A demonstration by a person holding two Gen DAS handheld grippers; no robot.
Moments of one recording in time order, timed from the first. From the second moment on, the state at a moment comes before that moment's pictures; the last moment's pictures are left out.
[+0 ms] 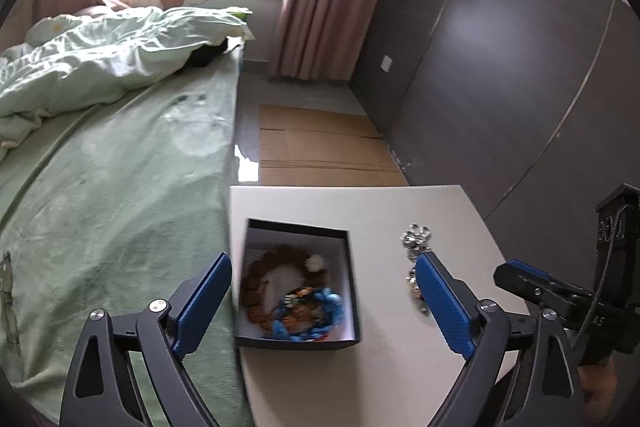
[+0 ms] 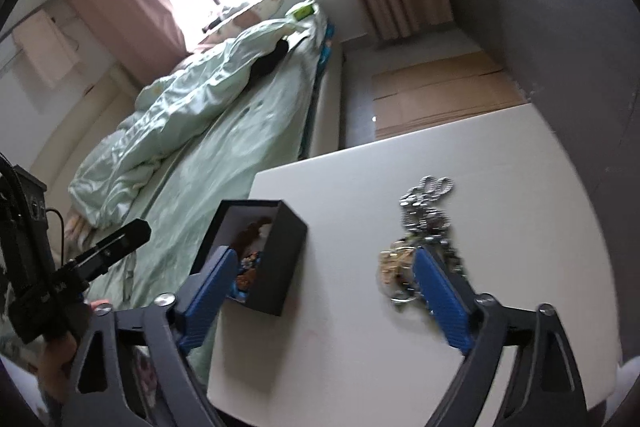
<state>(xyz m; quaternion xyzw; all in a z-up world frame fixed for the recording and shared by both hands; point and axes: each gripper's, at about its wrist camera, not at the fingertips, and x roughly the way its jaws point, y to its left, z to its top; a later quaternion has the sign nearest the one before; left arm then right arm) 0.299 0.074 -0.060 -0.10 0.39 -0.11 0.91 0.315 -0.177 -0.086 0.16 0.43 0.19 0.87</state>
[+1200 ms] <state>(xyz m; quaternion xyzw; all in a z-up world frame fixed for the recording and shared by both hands) 0.316 -0.072 -0.099 -0.04 0.45 -0.19 0.87 0.257 -0.351 -0.118 0.23 0.39 0.10 0.88</state>
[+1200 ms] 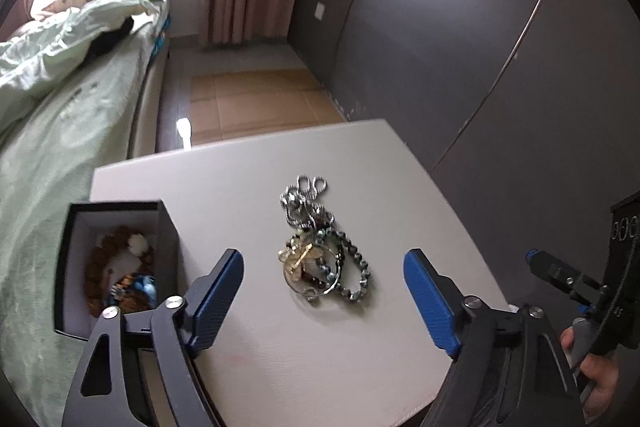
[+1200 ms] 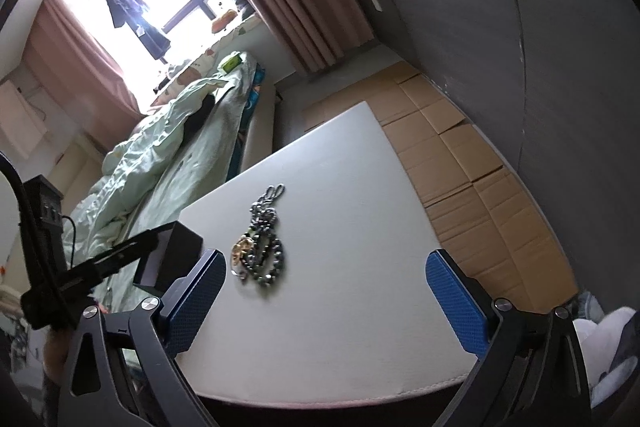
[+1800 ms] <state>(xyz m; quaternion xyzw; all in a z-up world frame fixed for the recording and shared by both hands) 0.333 -0.098 -0.168 -0.05 0.49 -0.14 0.86 0.264 -0.365 -0.148 0.25 0.41 0.10 0.87</state>
